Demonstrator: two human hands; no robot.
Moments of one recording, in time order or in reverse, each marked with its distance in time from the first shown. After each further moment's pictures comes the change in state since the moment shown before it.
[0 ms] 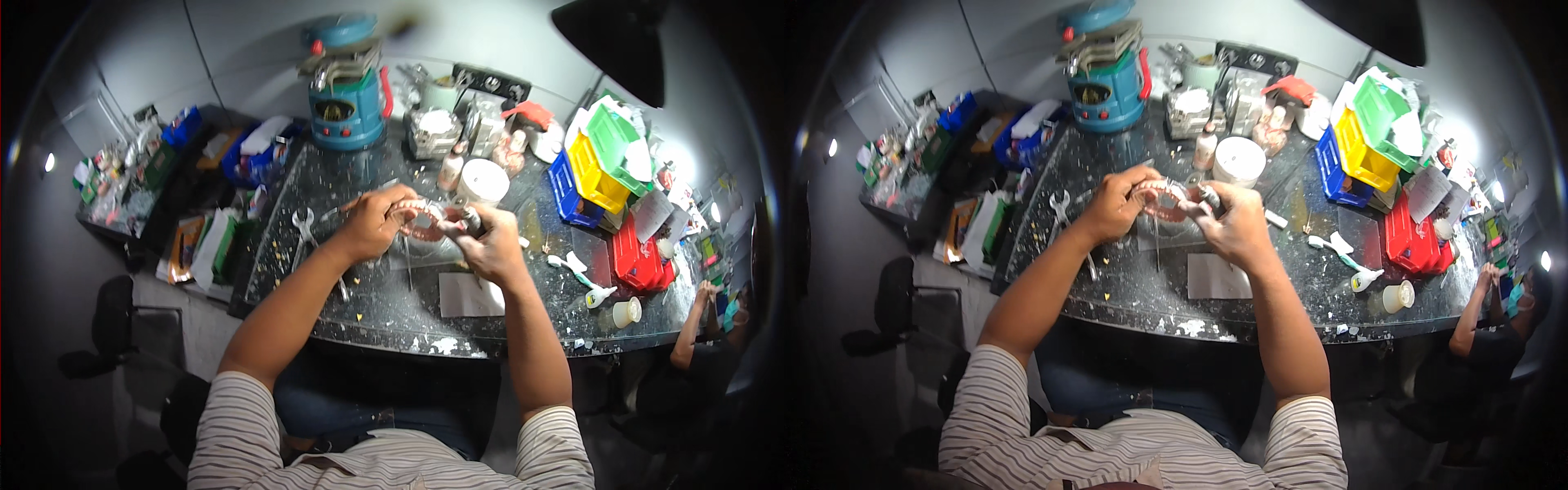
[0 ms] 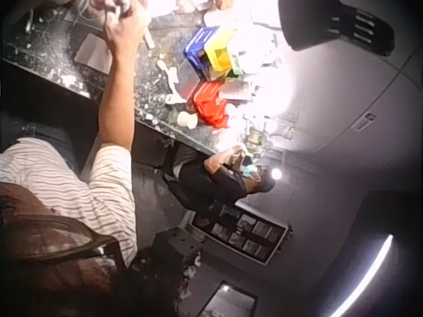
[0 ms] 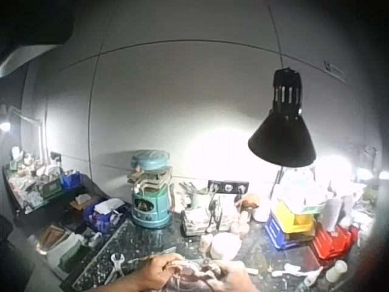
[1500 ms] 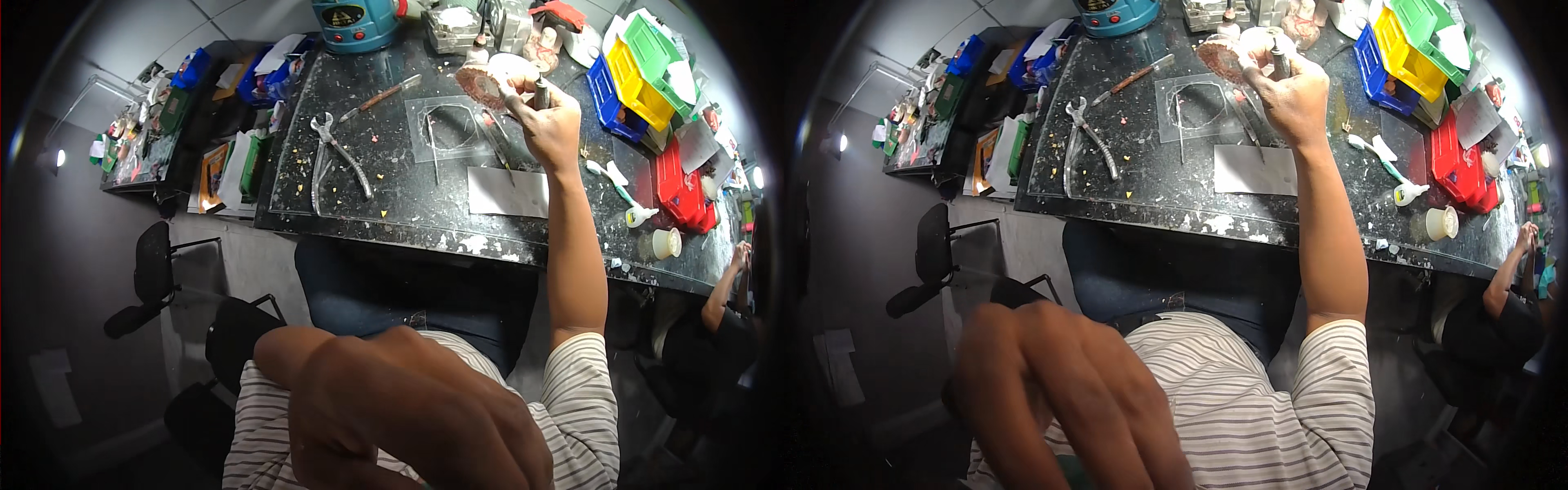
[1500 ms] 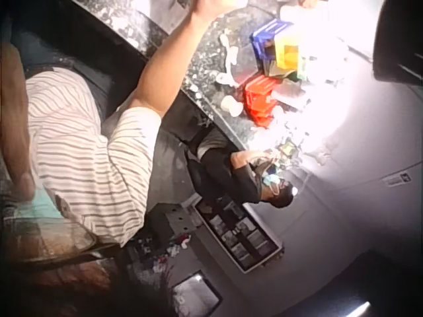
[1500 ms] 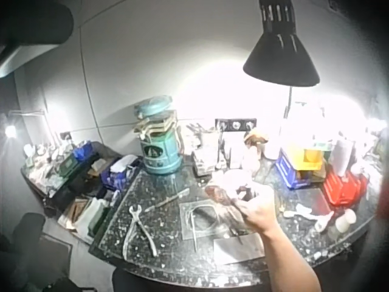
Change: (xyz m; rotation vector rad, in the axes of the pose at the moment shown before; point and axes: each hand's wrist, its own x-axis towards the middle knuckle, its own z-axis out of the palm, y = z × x) left_hand -0.095 0.267 0.054 -1.483 0.013 0.554; right_hand 0.009 0.029 -0.017 0.047 0.283 0.000
